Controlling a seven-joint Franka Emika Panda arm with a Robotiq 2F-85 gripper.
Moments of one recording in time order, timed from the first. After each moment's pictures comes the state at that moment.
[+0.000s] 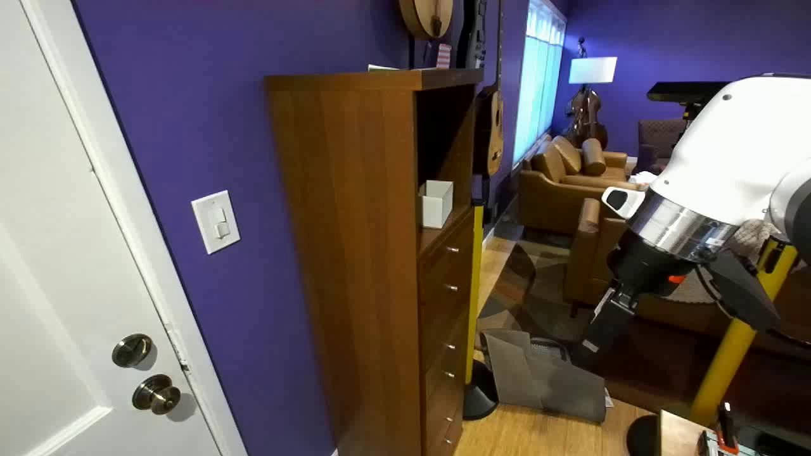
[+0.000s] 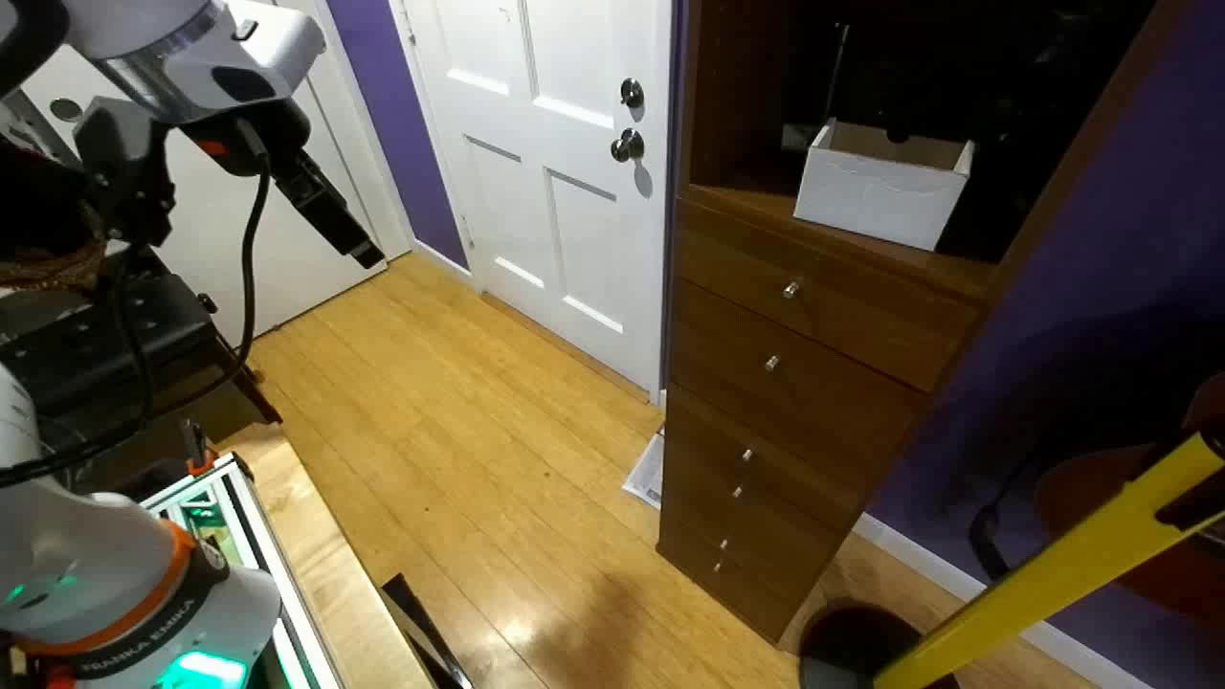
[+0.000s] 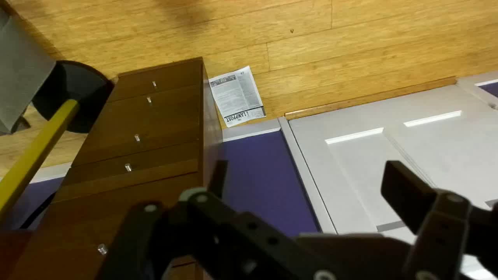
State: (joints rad) arm 0.01 -1.03 0.00 -2.76 0.12 2.04 0.05
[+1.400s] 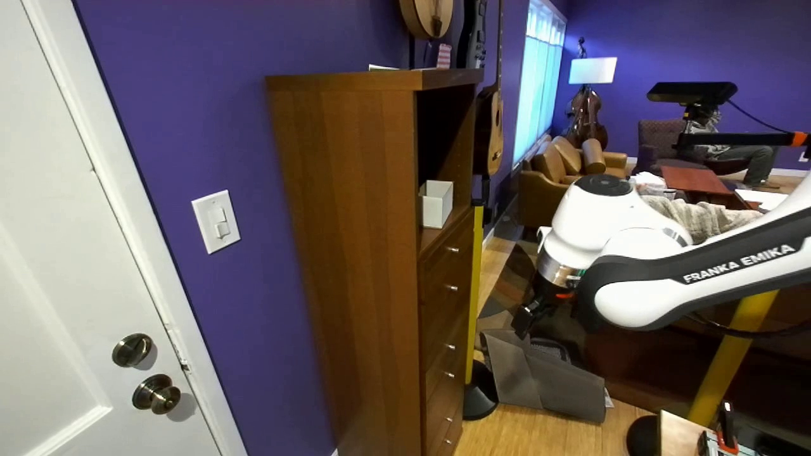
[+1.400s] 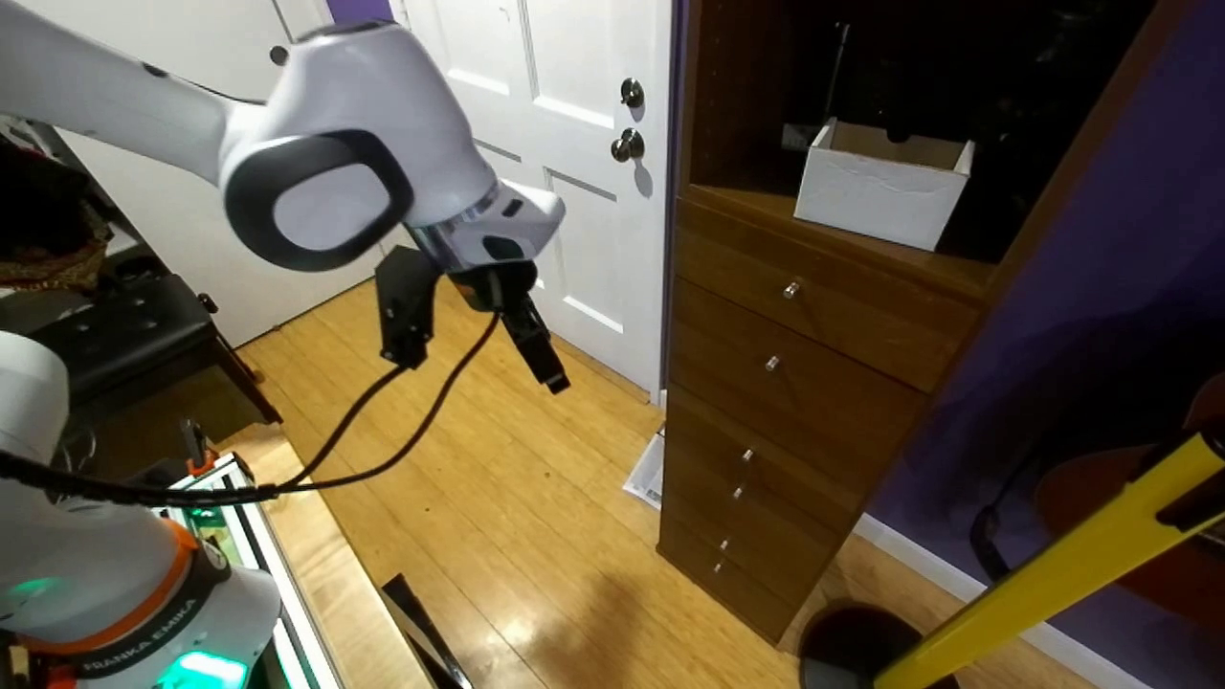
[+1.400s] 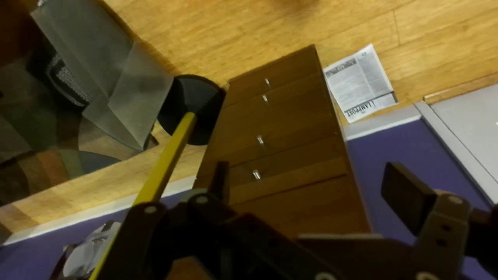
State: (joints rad) arm -0.30 -0.40 0.06 -2.71 -0.18 2.55 0.21
